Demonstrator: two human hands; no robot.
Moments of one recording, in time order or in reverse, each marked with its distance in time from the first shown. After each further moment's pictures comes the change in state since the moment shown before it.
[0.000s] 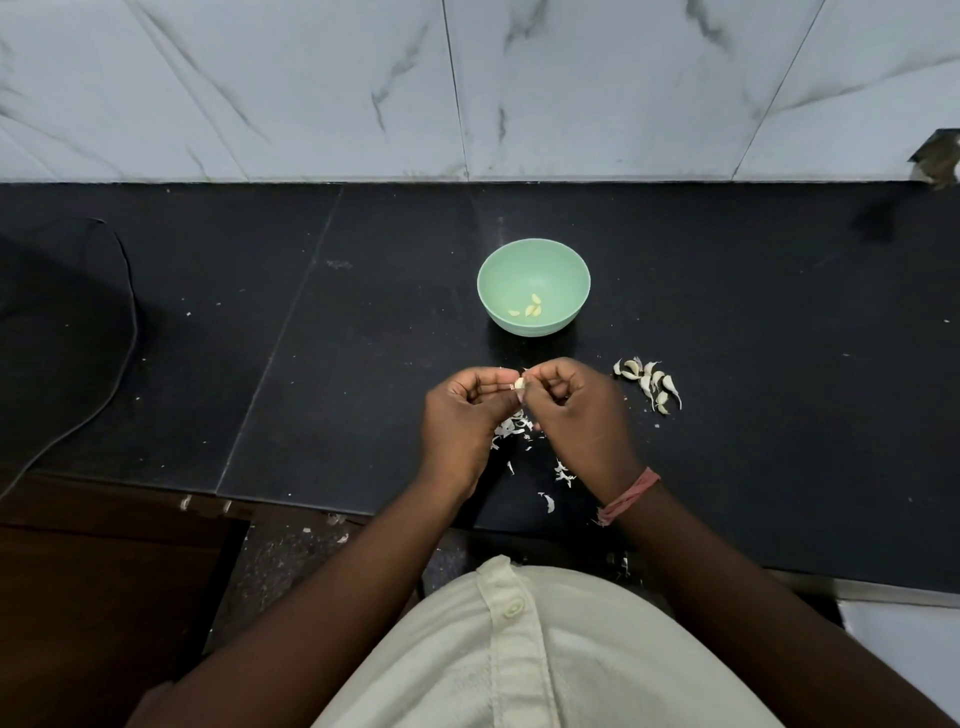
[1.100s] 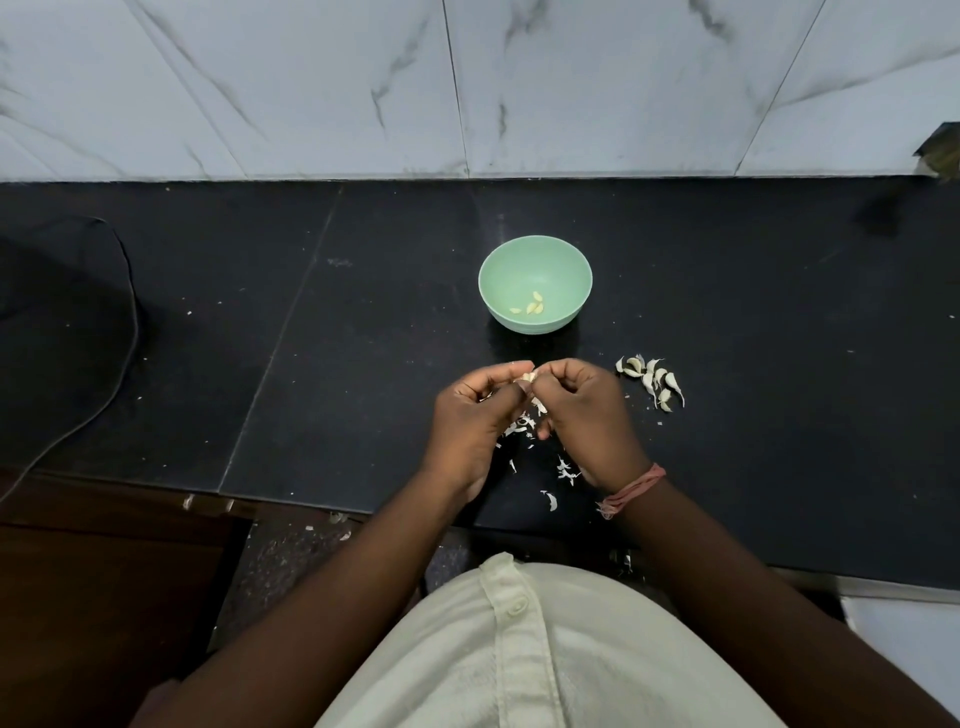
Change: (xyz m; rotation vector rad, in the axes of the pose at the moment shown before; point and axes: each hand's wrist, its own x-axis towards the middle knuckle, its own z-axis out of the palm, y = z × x) left_hand -0.001 -0.002 0.006 -0.203 -0.072 -0.121; right_hand 0.002 -0.005 -0.001 0.332 -0.085 0.246
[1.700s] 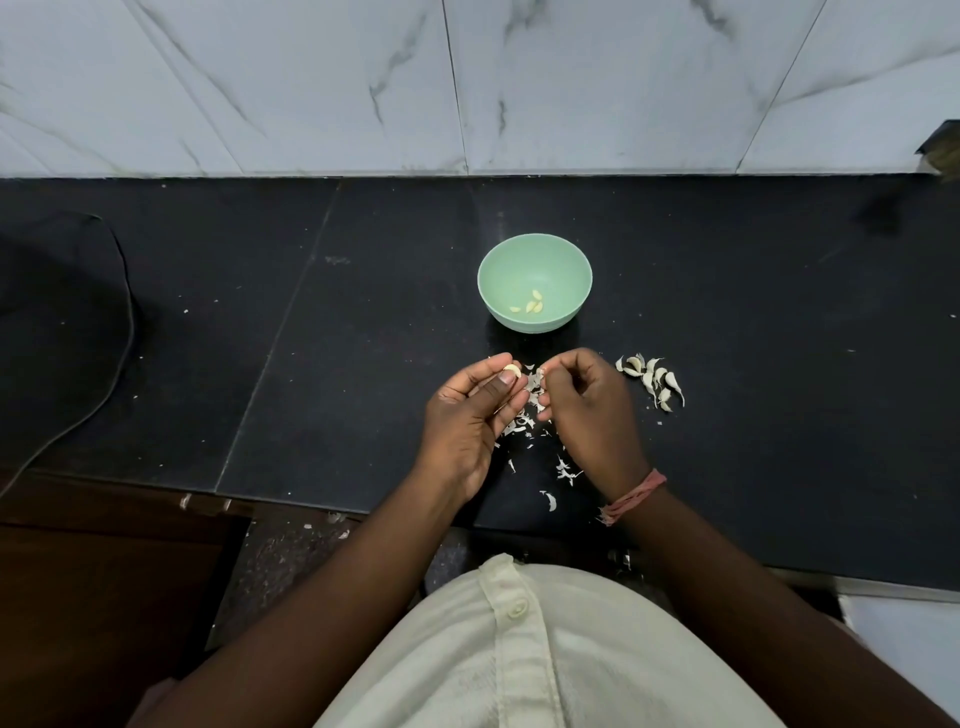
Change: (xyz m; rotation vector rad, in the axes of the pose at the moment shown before) left_hand 0.003 0.004 -0.004 -0.279 0.047 -0.118; right_hand 0.000 0.002 -0.004 -0.174 0.133 -0.156
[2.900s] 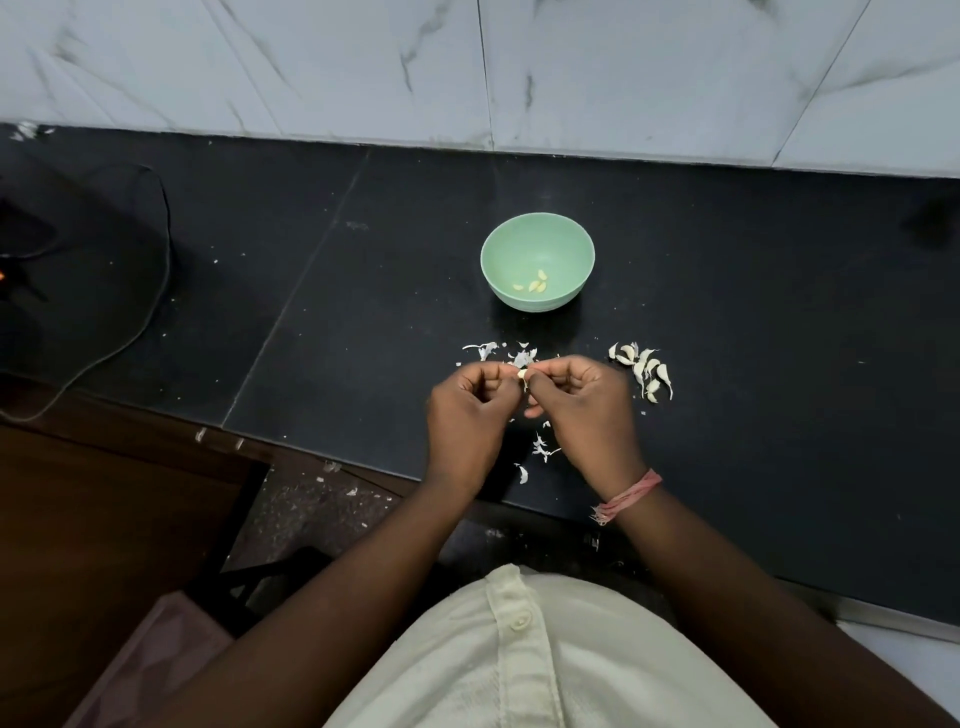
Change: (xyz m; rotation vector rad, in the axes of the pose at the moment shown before) left_hand -0.034 -0.037 0.022 0.743 0.267 0.407; right_hand -0.013 0.005 -0.032 0.232 -0.181 0.108
